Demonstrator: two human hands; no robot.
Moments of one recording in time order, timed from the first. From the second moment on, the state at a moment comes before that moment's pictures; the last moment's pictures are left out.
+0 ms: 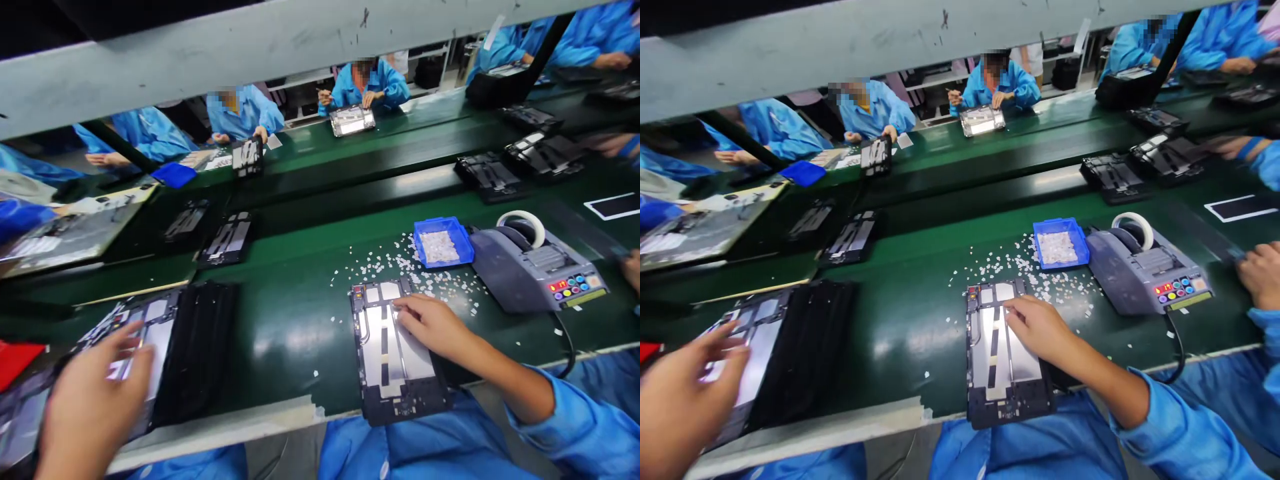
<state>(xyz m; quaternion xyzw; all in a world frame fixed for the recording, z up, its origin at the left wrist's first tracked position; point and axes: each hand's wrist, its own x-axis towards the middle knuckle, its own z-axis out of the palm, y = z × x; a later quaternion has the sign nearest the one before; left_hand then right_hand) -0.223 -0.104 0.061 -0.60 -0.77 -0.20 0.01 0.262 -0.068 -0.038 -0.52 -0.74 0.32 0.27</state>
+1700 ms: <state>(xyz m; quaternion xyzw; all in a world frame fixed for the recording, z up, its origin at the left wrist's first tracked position) 0.030 -0.056 -0.051 -0.69 -0.61 -0.32 -0.21 0.198 -0.022 -0.049 -0.52 -0.80 0.20 0.20</state>
